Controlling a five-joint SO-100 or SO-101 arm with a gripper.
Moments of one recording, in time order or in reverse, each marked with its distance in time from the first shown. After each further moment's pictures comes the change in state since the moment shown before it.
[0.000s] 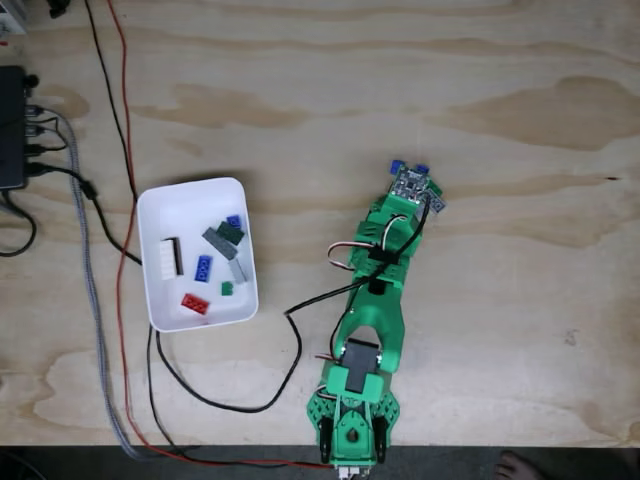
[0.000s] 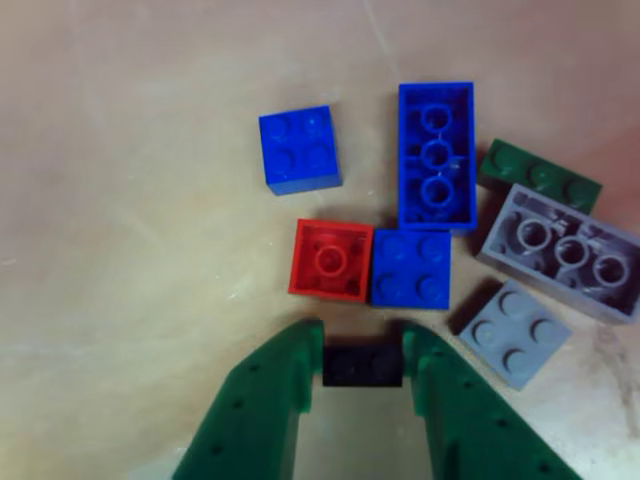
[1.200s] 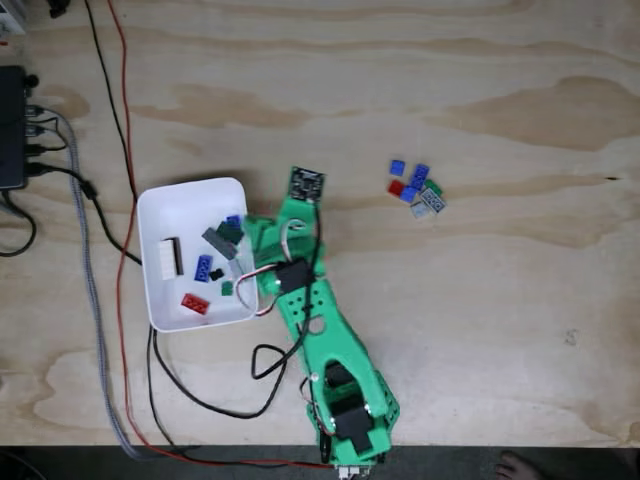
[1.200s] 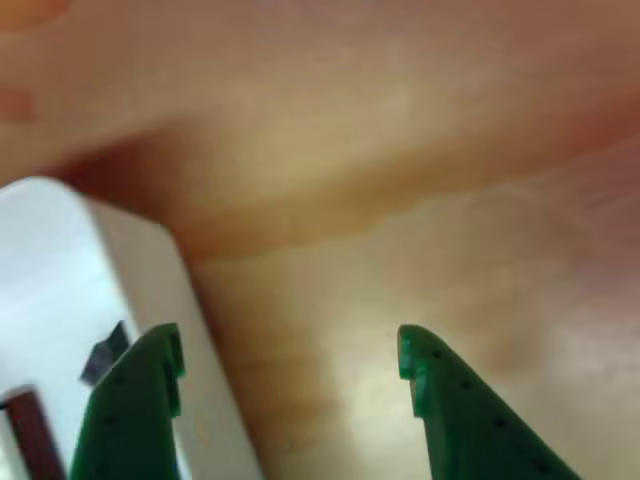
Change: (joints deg) arm -27.4 28.9 -13.1 48.1 22.1
